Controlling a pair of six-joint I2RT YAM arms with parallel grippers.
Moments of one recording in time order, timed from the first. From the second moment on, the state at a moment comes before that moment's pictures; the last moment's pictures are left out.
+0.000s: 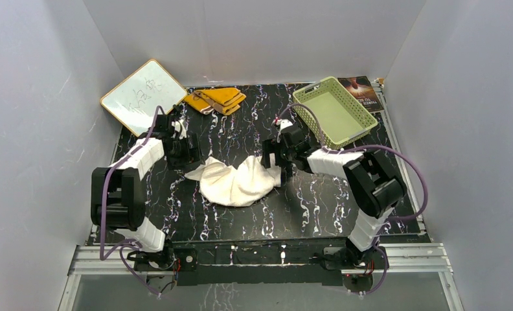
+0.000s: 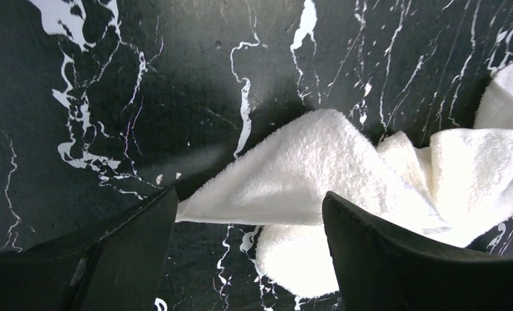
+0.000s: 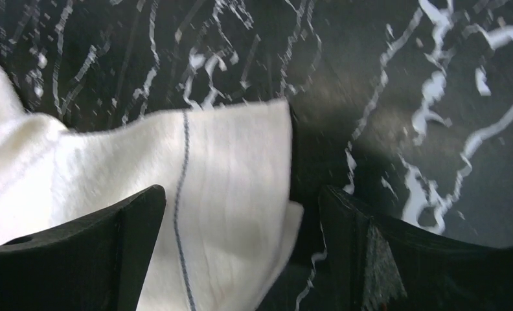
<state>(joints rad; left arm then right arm) -0.05 1.58 1.01 -0.56 0.27 -0.23 0.54 1.73 0.91 0.07 -0.09 0.31</state>
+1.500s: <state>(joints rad) 0.30 1.17 0.92 -0.67 0.29 -0.33 0.45 1.04 0.70 -0.13 0.00 0.30</state>
